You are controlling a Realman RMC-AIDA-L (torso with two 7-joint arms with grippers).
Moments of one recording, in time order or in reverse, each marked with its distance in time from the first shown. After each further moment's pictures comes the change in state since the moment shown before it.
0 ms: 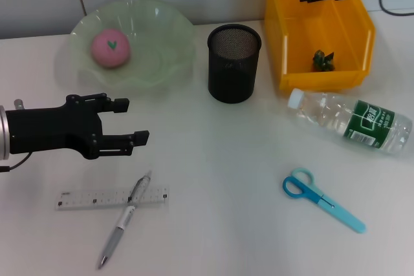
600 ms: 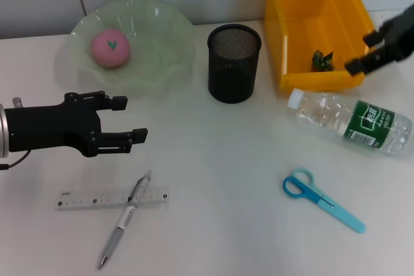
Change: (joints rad) left arm -0.001 0.001 -0.002 0.000 0.000 -0.007 0.002; right arm 0.028 -0.096 0.038 -0.089 -0.163 -0.511 -0.128
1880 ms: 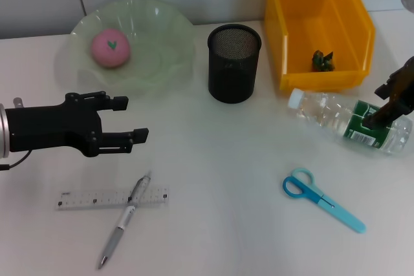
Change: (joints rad) left arm 0.000 -0.001 0.000 0.001 0.000 0.000 -0.008; right arm 0.014 0.023 -0.099 0.186 -0.208 0.109 -0.109
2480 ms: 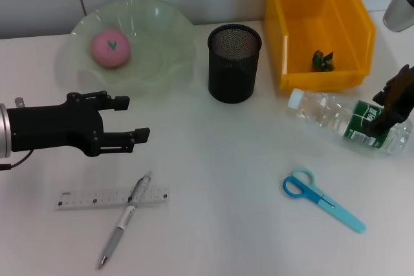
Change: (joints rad) left arm -0.001 -0.003 0.000 0.001 0.000 -0.002 0.001; right arm 0.002 0.028 -0.050 0.034 -0.058 0.075 -0.001
